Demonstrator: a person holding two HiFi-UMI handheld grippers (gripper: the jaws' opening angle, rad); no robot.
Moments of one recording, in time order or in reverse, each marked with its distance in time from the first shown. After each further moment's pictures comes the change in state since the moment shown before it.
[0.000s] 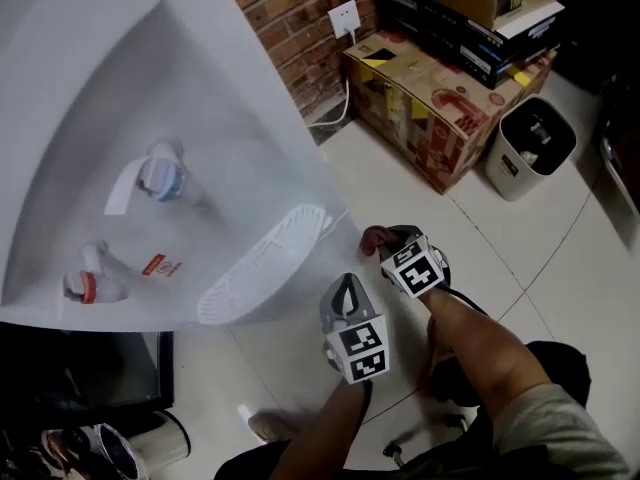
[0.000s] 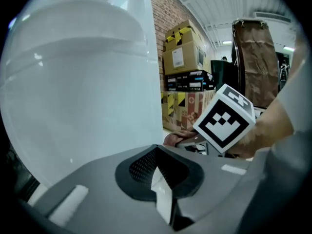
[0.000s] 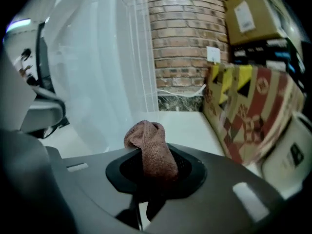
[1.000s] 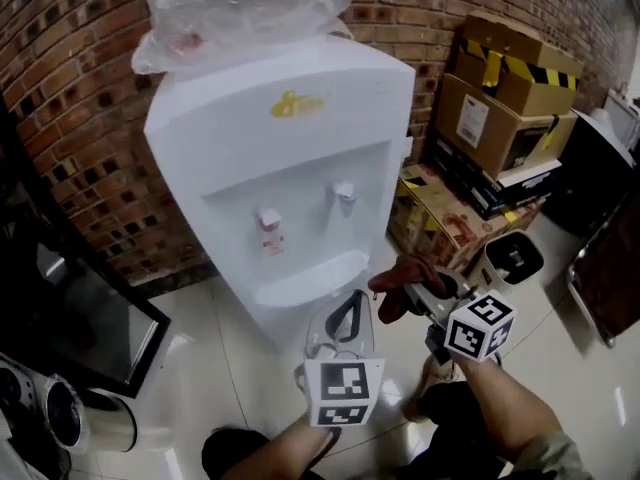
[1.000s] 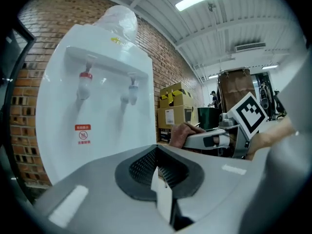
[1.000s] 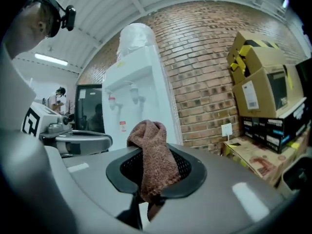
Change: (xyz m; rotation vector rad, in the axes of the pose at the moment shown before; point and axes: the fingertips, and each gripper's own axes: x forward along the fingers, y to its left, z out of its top) left arm -0.207 0.040 0.217 -0.029 -0.411 -0.128; right arm -0.295 0.088 0.222 0.002 -0.565 0.219
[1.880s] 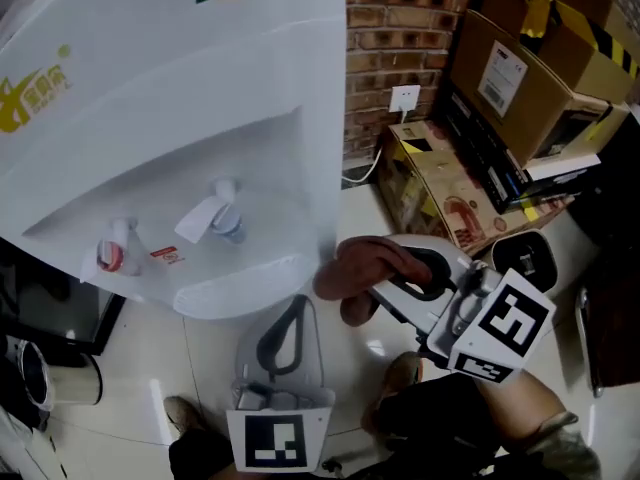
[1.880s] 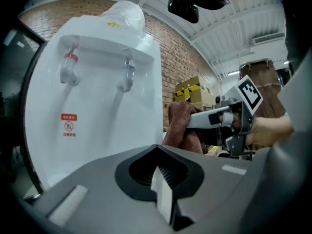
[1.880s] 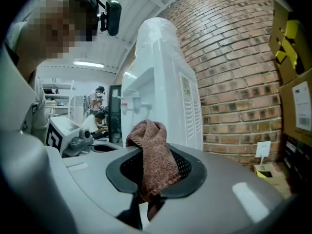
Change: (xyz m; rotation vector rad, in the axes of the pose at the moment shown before) left arm 0.071 -0.010 0.002 -0.088 0.007 0.245; right arm 0.032 -0.034 0.053 -0.155 0.054 0.467
